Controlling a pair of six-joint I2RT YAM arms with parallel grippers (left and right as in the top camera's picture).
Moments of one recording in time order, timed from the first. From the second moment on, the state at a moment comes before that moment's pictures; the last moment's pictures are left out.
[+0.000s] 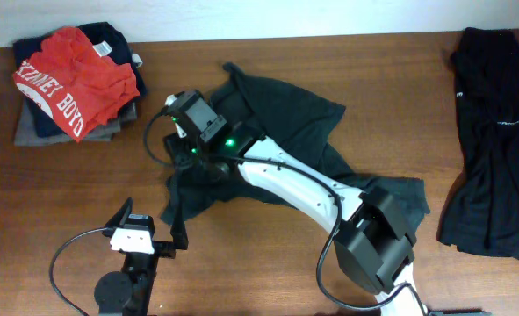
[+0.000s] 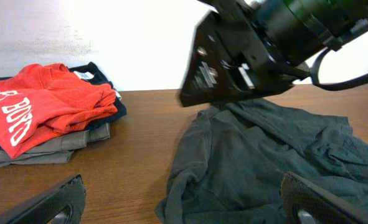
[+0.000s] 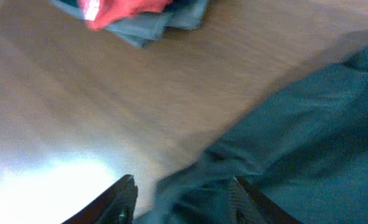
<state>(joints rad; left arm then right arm) -0.03 0.01 0.01 -0.07 0.10 -0.02 0.81 2.11 1.82 -0.53 -0.06 0.34</state>
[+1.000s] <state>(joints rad) -0.03 0.01 0.01 -0.07 0.10 -0.02 0.15 2.32 1.83 -0.73 -0.12 0.36</state>
